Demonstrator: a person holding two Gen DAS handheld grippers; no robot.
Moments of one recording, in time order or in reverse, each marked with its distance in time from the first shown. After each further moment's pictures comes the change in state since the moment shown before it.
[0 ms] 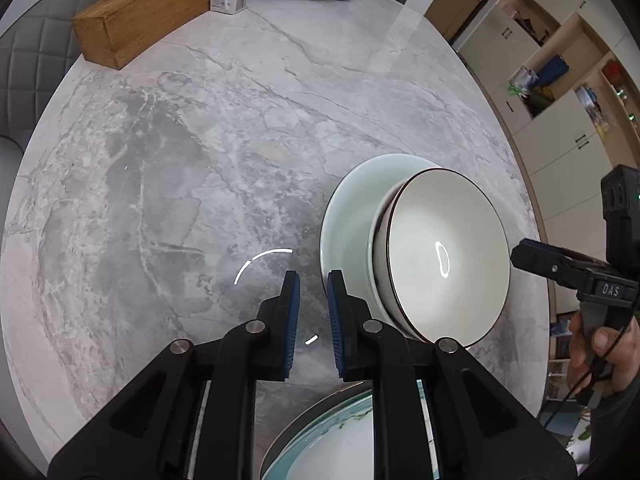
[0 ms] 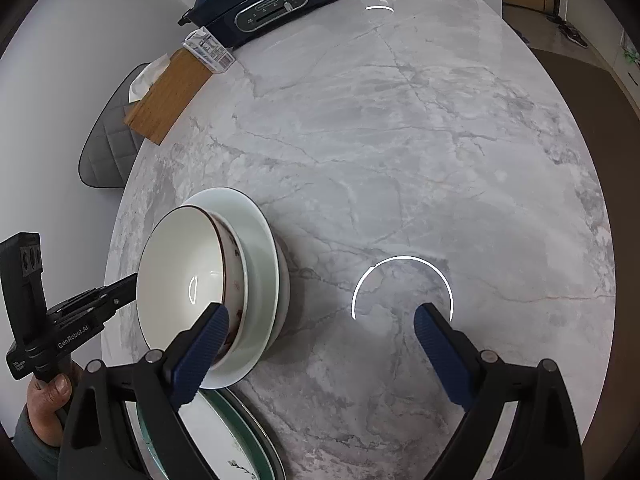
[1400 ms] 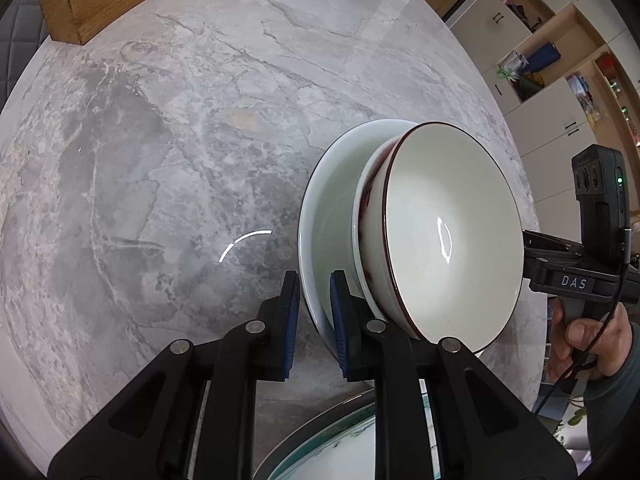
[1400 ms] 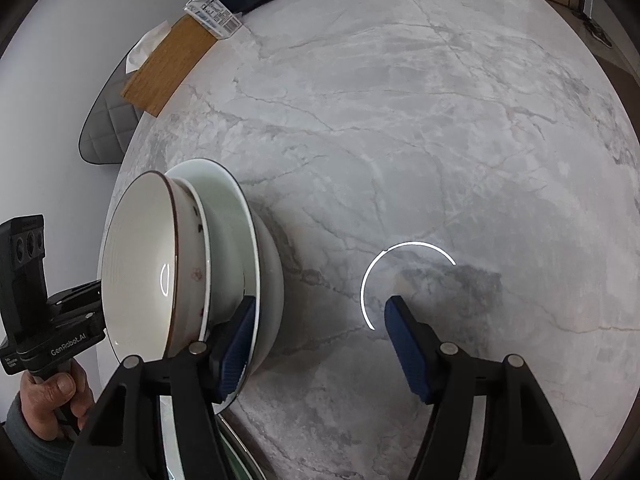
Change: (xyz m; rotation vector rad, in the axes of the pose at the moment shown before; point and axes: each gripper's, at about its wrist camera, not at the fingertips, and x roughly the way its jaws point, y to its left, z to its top) left arm 0.048 0.004 0.003 0.022 0.079 -0.068; right arm 0.049 0.000 0.007 -0.049 0.085 0.038
